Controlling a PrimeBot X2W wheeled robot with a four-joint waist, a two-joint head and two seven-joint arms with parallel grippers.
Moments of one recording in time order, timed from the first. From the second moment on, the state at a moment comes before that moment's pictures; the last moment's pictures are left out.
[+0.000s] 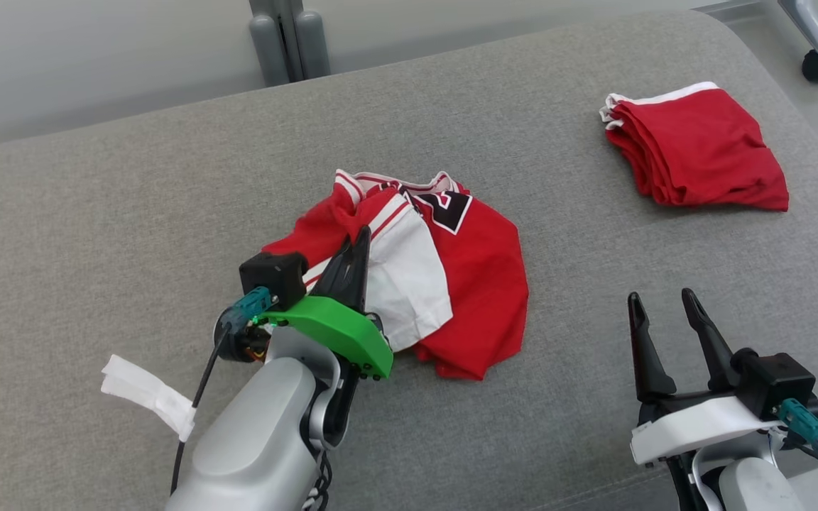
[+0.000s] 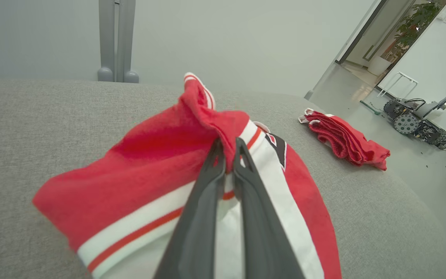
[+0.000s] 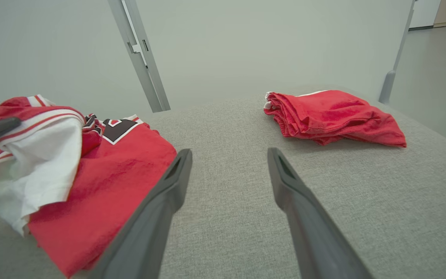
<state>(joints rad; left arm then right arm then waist) -0.55 0.05 -0.64 0.60 -0.75 0.06 -0.25 -0.04 -0.05 0.03 0.15 0.19 0.13 -0.26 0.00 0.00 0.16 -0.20</state>
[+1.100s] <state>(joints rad) -0.13 0.31 -0.17 0.36 -0.77 0.25 -0.26 -0.03 -0.05 0.02 0.17 0.19 0.13 -0.26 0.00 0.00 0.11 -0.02</state>
